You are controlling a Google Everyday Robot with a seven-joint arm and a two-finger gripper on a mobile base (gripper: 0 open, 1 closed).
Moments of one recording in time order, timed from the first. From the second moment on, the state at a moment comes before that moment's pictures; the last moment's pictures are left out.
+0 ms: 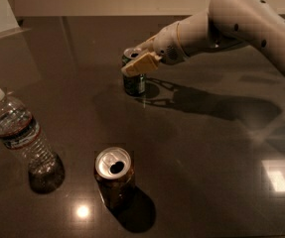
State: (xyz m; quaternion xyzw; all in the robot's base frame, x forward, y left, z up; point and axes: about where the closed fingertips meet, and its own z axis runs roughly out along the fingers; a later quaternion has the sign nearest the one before) arm 0.627 0.009 0.907 -0.51 0.71 0.26 0.41
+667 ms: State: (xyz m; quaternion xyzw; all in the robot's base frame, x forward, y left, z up) arm 0.612 -0.008 0.934 -0.52 0.71 0.25 0.40
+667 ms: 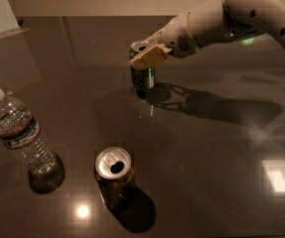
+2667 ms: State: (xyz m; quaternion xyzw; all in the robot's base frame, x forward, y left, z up) arm 0.475 -0.082 0.912 -0.79 0.60 0.01 0.11
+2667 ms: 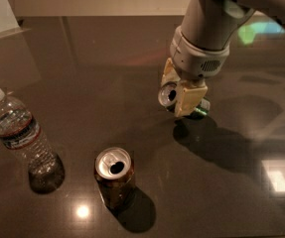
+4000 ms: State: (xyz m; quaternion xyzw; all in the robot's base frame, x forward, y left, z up) arm 0.508 -0.079 0.868 -0.84 0.55 -0.03 0.00
